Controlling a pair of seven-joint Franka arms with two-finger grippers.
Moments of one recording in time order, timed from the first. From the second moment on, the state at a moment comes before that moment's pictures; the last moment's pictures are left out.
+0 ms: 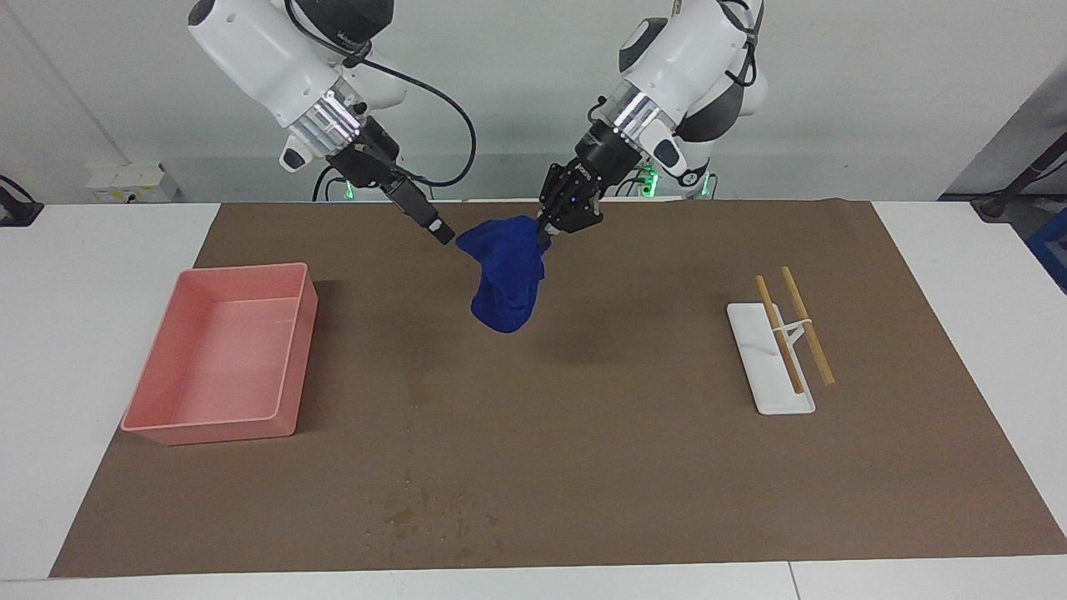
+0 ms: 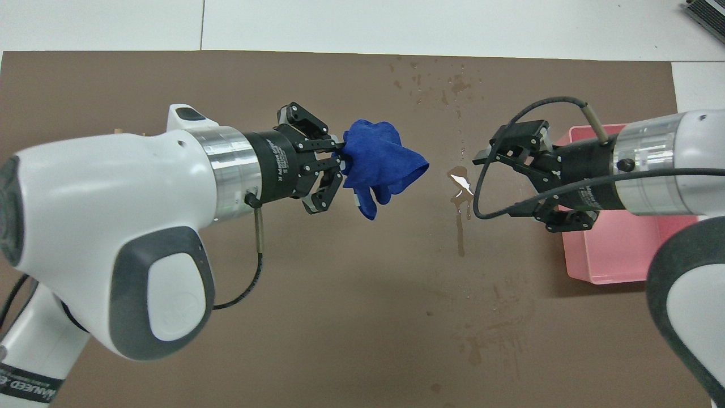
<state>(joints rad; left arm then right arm) -0.34 -0.02 -0.30 -1.85 -0.63 2.51 -1.97 0.15 -0.06 0.09 -1.81 0.65 2.09 1.15</state>
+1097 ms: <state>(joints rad) -0.43 -0.03 -0.30 -1.87 -0.63 2.66 -2.00 0.28 0.00 0.08 -1.89 0.79 2.30 1.42</state>
